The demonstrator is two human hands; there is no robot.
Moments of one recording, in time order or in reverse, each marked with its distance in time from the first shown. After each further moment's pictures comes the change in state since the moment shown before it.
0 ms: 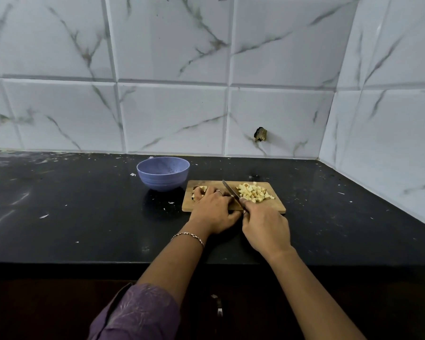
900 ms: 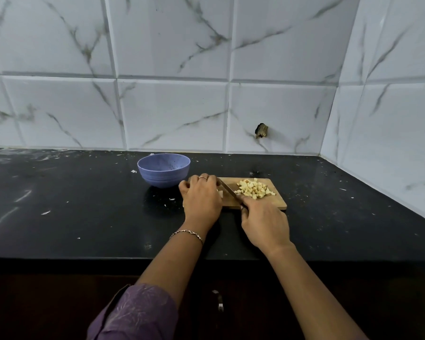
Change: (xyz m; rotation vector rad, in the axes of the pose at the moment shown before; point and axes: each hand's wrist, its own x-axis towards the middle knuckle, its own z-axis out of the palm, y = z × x) left_hand -0.007 -0.005 -0.010 -0.039 0.320 -0.295; right_hand 0.001 -0.002 0.004 -0.004 0.024 -0.016
